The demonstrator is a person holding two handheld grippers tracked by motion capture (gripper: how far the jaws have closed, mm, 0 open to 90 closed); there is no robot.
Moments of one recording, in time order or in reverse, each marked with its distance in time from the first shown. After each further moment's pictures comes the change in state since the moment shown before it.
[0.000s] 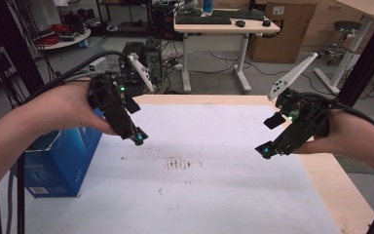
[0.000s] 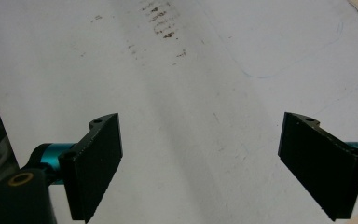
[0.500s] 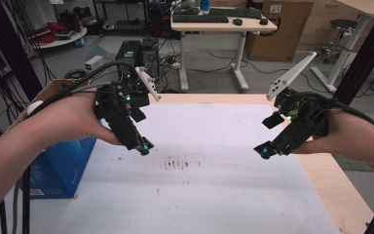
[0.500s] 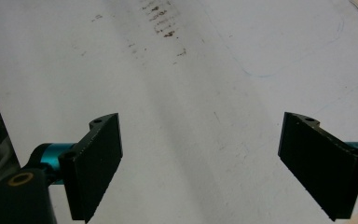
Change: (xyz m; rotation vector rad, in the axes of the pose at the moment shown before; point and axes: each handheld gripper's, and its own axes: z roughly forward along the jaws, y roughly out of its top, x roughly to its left) left arm -0.009 0.003 0.013 -0.012 -0.038 0.017; right arm 0.000 -0.001 -0.001 0.003 0.002 0.002
